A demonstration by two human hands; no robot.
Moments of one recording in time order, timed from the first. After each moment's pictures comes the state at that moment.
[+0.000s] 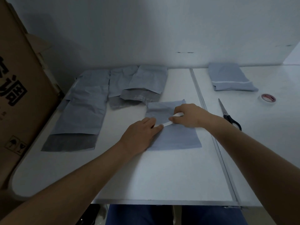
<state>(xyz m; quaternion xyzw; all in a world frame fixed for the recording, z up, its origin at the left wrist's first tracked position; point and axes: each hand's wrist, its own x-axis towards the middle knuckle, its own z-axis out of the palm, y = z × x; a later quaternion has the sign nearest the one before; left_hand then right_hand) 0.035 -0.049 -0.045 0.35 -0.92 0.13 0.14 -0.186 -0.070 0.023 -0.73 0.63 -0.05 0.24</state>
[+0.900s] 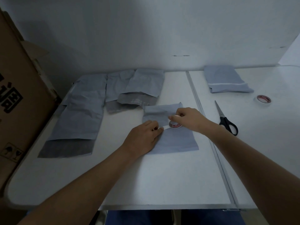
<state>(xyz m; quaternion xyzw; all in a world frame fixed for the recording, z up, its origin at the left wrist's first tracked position) 0.018 -0.053 -0.050 0.38 -0.91 0.08 0.17 -0.195 -0.071 0.006 -0.66 0.66 -0.18 0.30</state>
